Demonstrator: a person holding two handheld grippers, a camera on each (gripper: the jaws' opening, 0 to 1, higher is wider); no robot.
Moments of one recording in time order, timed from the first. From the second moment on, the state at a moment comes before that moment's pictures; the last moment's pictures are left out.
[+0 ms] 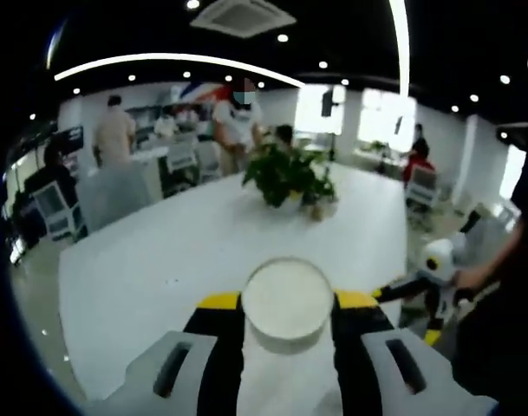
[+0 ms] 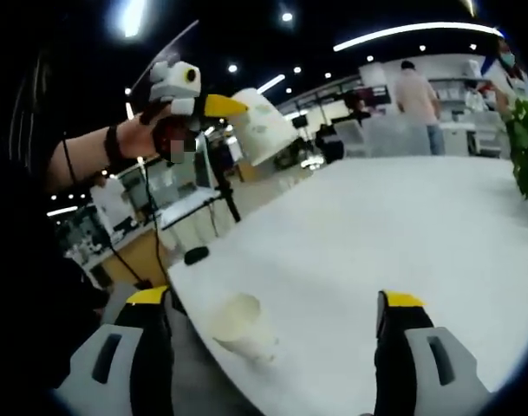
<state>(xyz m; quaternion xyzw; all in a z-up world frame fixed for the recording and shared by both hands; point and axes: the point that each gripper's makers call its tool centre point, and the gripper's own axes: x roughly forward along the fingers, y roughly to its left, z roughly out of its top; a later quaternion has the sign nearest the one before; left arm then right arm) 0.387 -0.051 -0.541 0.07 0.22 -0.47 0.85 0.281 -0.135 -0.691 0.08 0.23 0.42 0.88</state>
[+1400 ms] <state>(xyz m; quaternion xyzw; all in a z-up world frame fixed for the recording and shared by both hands) 0.315 -0.060 -0.573 -0.01 0.26 -0.49 0.83 0.275 -0.090 -0.625 0.26 0.17 0.49 0.81</state>
